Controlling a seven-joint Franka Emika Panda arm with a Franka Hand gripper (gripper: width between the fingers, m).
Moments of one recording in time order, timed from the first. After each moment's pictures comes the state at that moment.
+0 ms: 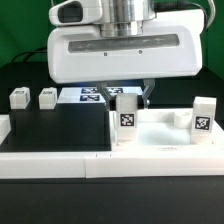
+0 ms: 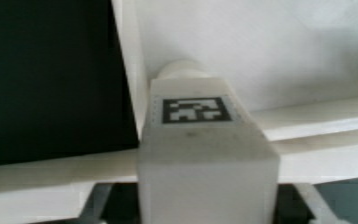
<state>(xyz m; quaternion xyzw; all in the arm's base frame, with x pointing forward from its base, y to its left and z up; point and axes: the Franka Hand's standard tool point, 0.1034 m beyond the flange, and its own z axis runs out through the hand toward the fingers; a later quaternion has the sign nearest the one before) 0.625 0.002 0.085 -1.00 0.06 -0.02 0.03</state>
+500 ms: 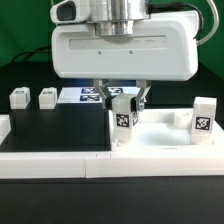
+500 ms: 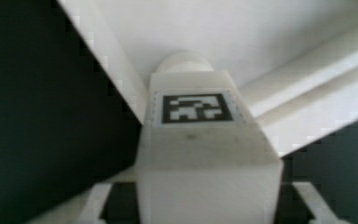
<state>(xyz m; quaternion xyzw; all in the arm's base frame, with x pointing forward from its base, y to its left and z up) 0.624 -0.003 0.083 -0.95 0.30 -0.05 0.04</state>
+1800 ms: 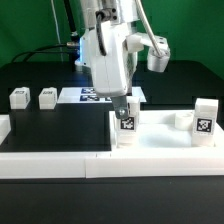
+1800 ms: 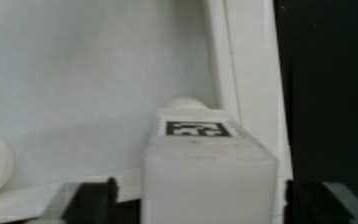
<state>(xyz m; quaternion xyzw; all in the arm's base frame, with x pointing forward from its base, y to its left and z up) 0.621 0.000 0.080 -0.64 0.76 0.02 0.08</state>
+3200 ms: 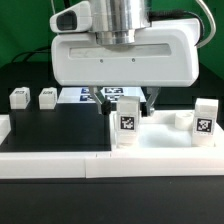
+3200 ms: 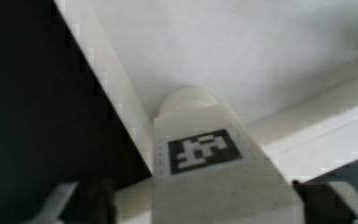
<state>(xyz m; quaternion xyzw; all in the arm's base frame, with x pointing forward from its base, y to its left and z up) 0.620 0.001 0.074 -0.97 0.24 -0.02 0.04</state>
